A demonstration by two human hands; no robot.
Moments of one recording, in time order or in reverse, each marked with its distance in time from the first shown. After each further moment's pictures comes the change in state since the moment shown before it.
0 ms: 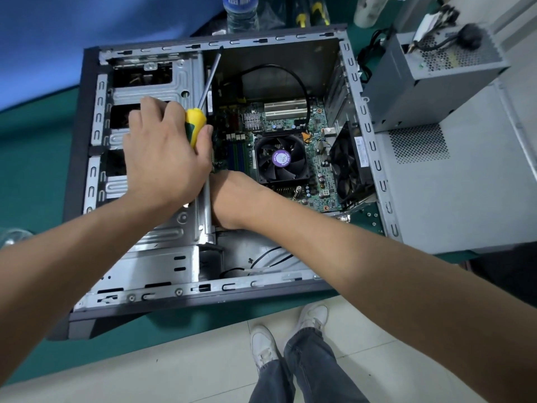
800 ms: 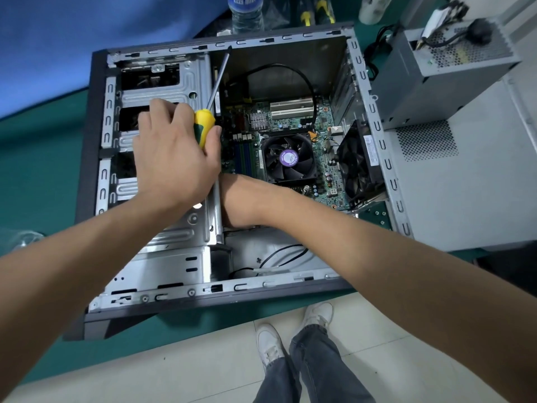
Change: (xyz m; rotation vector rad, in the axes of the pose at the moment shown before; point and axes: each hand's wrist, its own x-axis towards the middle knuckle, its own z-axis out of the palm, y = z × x) left_hand 0.000 0.001 -0.002 -0.028 -0.021 -0.004; right_hand -0.003 0.008 0.000 0.141 -0.003 0.000
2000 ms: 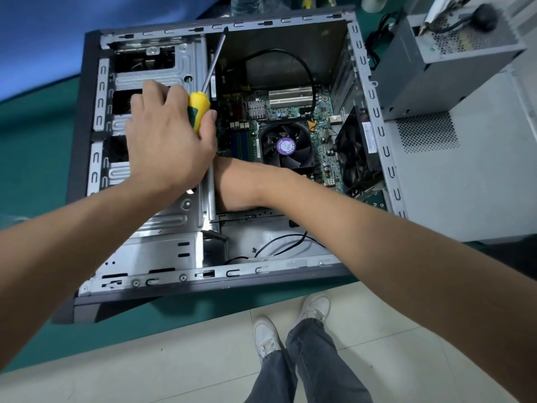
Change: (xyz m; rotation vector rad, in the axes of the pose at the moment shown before) left_hand 0.001 0.000 0.000 0.010 -0.016 -0.024; right_hand 0.013 0.010 0.004 -0.023 -0.048 -0.049
